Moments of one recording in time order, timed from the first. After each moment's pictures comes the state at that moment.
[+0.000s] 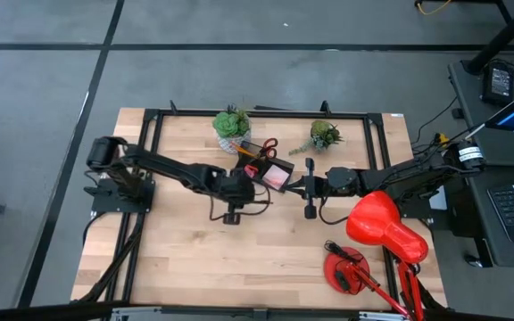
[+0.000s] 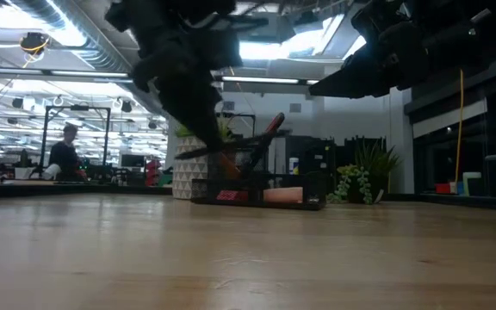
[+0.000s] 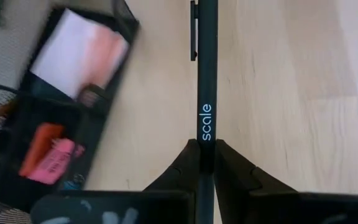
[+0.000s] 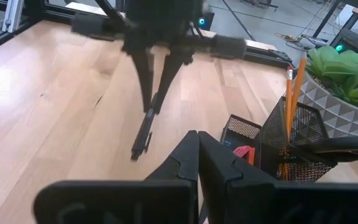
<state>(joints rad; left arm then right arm) -0.08 1.67 1.07 -0.42 -0.10 0.02 0.09 1.28 0.46 0.54 0.16 -0.16</state>
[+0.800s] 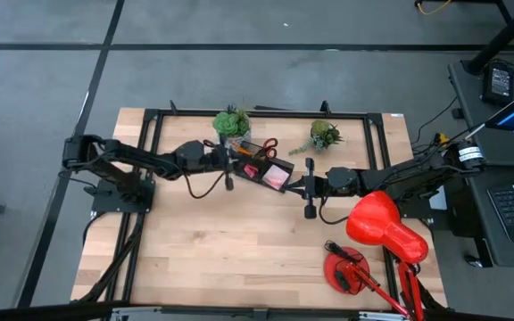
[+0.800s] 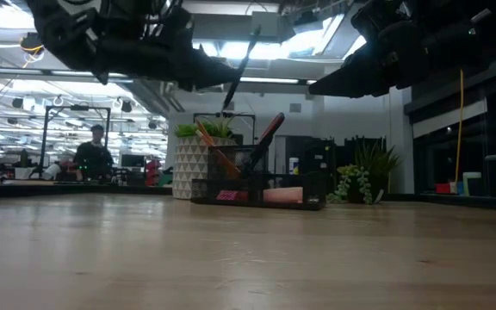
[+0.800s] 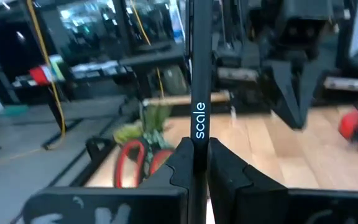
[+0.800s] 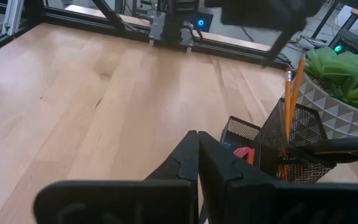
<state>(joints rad) 0.19 1.42 0.52 0.85 -0.03 0.16 0.09 1.28 0.46 0.54 0.17 -0.16</state>
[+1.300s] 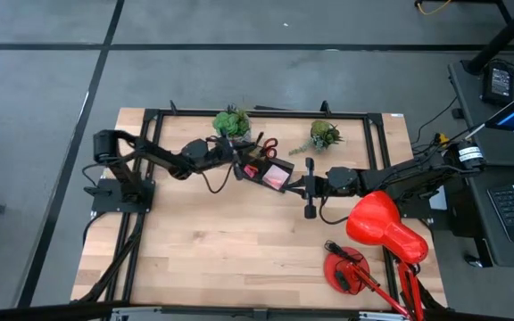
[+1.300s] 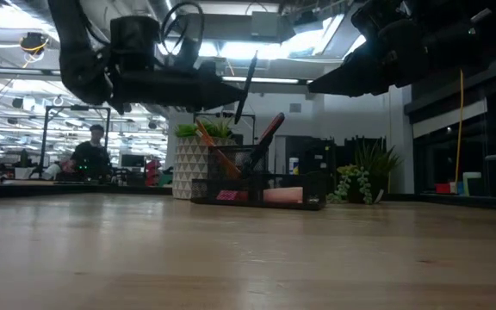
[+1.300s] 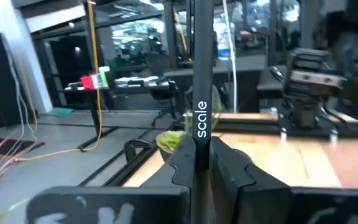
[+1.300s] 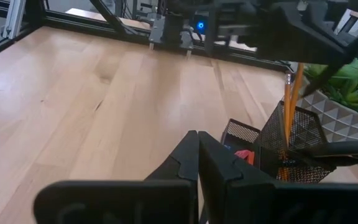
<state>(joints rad) 0.27 1.68 0.51 1.26 -0.12 0.10 0.09 1.28 0.46 0.55 0.16 -0.16</state>
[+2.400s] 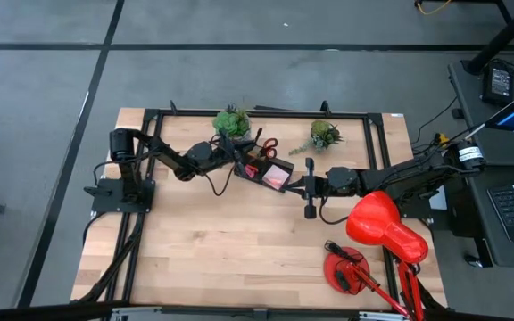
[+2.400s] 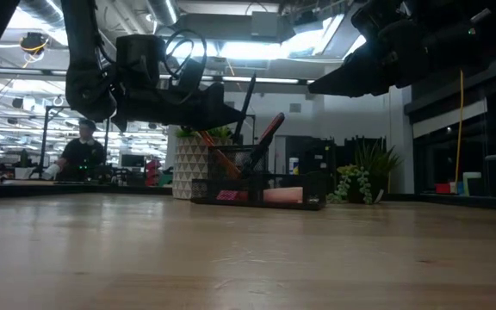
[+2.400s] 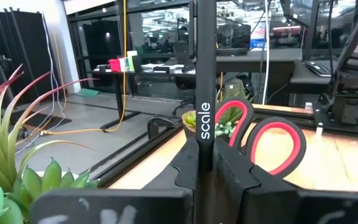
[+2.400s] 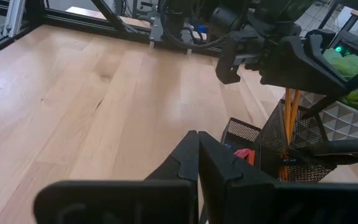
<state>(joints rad) 0.29 1.83 0.52 1.36 -0.23 0.02 0.09 1.28 0.46 0.55 0.16 -0.16</state>
